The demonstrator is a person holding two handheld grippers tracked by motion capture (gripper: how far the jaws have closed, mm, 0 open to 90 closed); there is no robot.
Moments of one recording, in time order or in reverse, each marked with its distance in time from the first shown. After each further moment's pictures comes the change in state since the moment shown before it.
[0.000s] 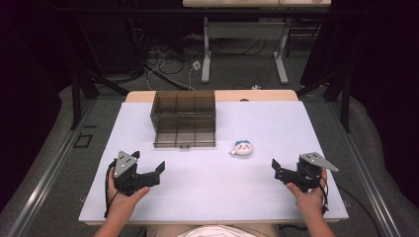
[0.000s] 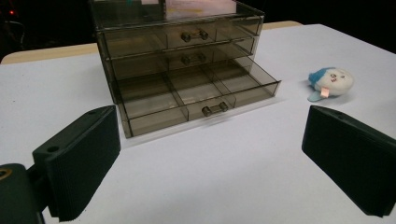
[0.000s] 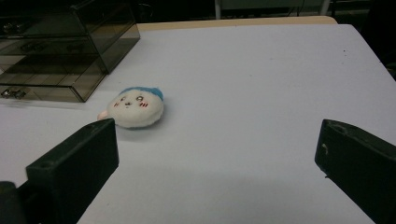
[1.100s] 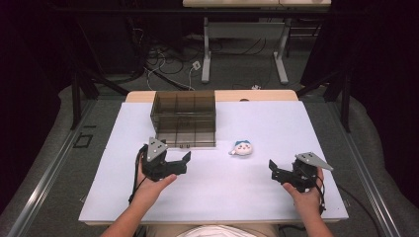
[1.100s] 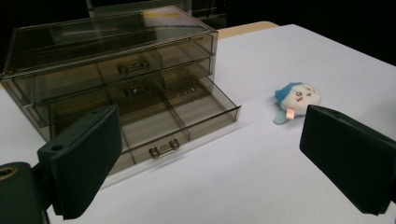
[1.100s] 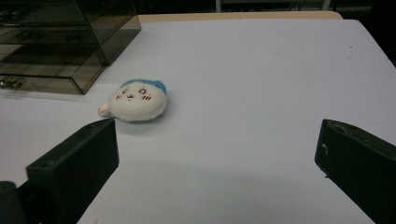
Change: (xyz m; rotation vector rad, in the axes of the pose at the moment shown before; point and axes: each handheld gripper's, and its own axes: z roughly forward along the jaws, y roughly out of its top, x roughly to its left) left arm -0.053 0.039 0.045 0.032 -0.066 0.075; right arm 0.007 -0.002 0.004 0.028 -0.010 -0.015
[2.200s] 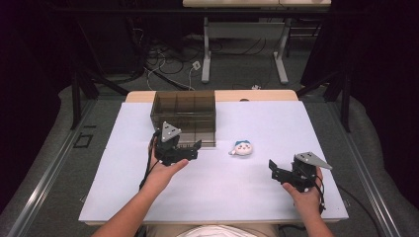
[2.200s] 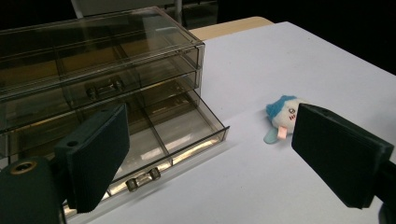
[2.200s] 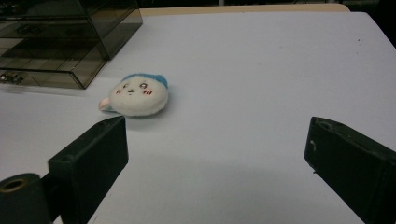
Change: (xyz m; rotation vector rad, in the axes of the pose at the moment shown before) left arm -0.003 0.032 0.034 0.065 -0.034 -0.019; right arm -0.001 -0.001 0.003 0.020 0.016 0.006
